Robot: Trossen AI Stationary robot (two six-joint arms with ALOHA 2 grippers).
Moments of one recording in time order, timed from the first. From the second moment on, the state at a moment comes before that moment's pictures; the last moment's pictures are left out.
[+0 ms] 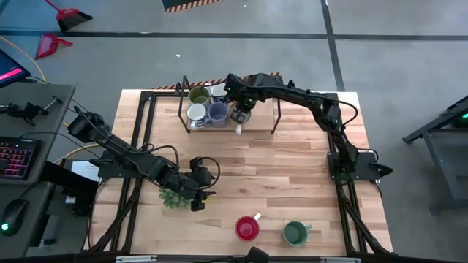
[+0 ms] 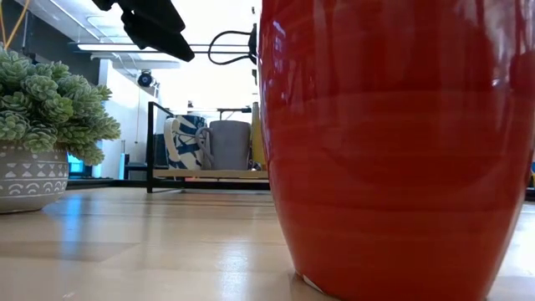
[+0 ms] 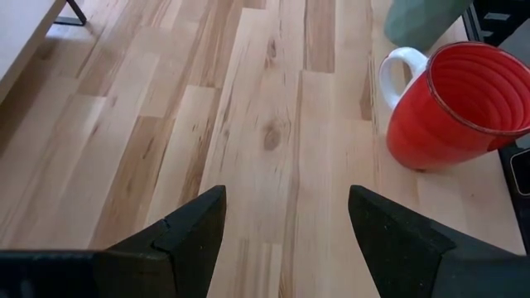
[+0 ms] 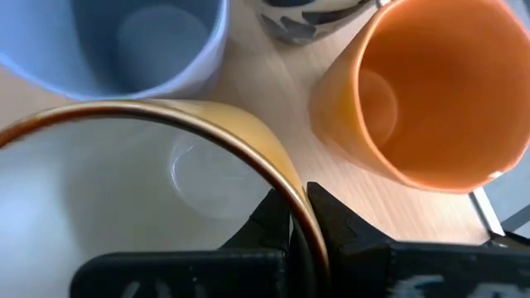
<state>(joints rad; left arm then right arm) -0.50 1.41 0.99 -0.41 -0.41 -0.46 -0.40 2.18 2.12 -1.18 0.14 0.07</state>
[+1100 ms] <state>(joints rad) -0.50 1.41 0.99 -0.39 -0.42 -0.46 -0.41 2.18 2.08 -1.14 0.14 0.05</state>
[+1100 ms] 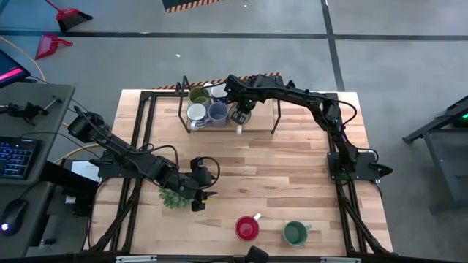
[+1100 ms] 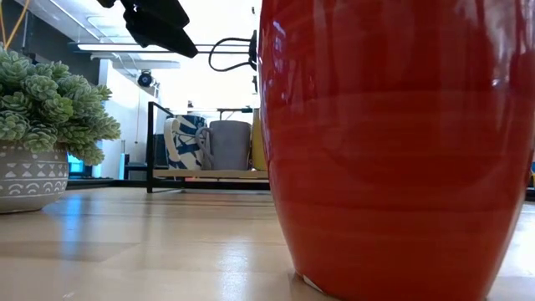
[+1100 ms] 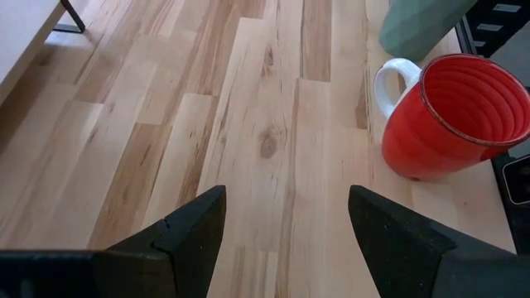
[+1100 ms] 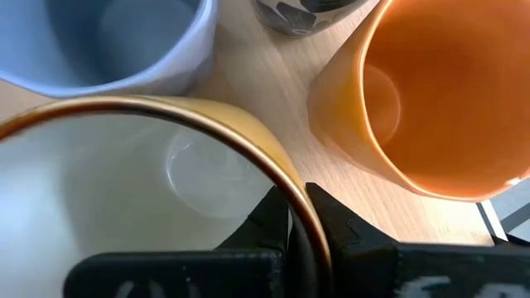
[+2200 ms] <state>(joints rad) -0.50 1.41 0.99 -0.39 -0.41 -0.46 -0.40 2.18 2.08 -1.14 0.18 0.04</state>
